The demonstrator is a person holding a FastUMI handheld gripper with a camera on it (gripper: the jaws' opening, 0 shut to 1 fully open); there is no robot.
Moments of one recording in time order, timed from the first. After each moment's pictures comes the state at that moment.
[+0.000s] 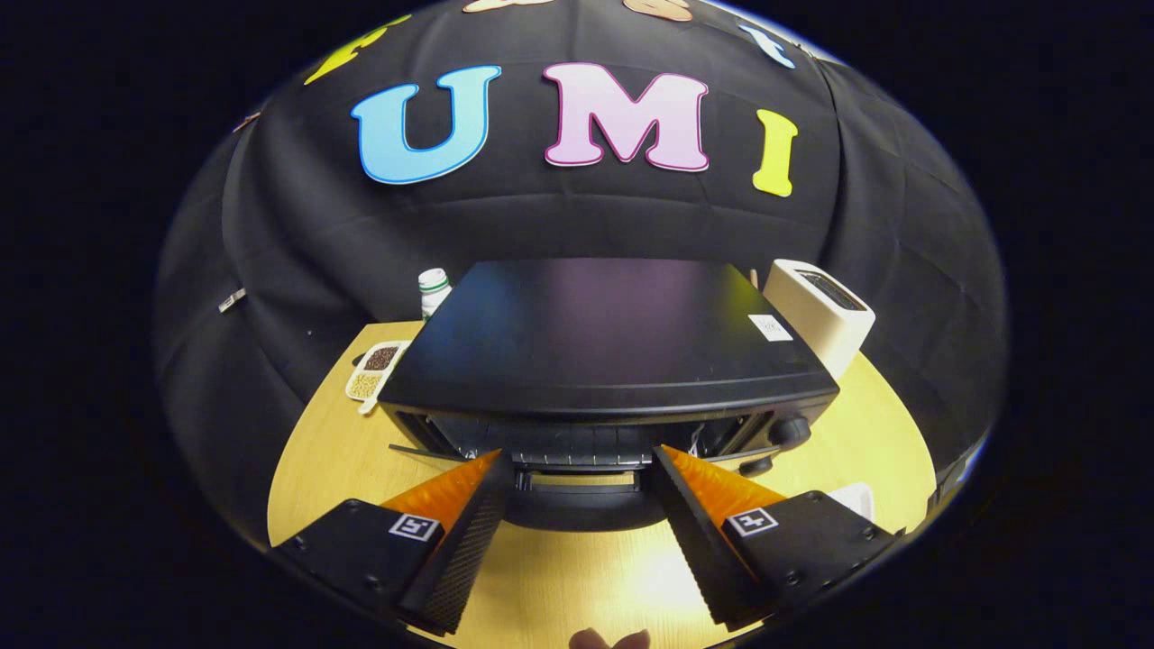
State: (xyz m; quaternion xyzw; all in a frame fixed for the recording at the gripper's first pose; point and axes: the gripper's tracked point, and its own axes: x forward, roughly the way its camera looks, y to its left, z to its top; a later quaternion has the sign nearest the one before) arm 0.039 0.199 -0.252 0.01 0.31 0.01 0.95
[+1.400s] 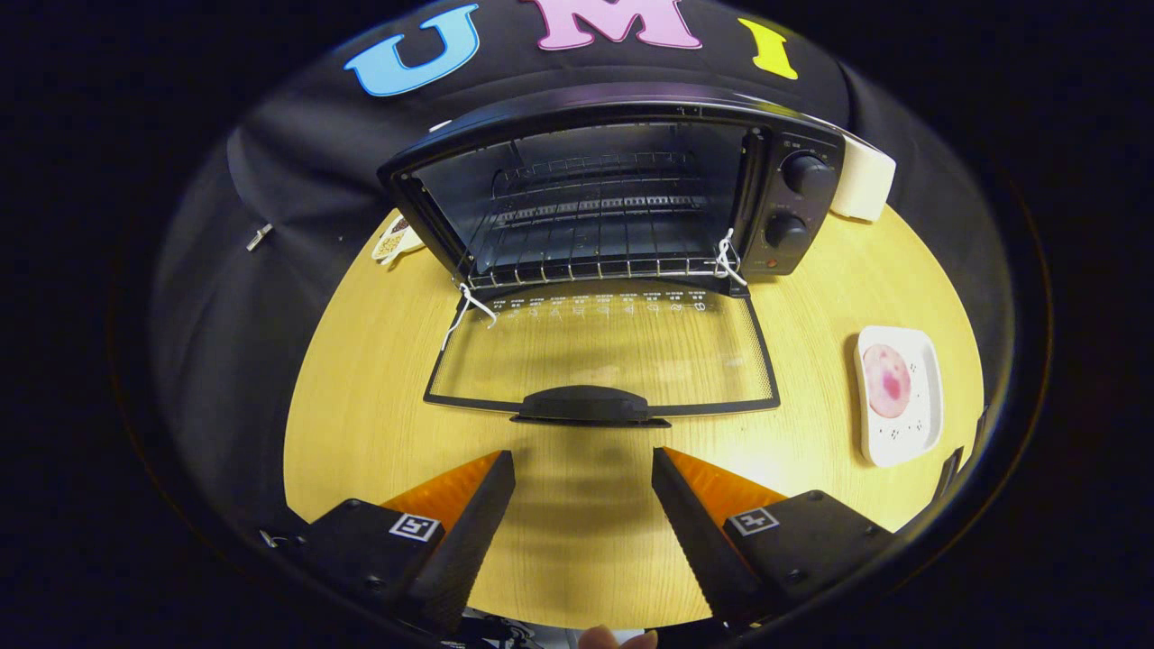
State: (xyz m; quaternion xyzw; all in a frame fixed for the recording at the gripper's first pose) arm -0.102 0.191 -0.356 0.08 0.49 0.08 0.86
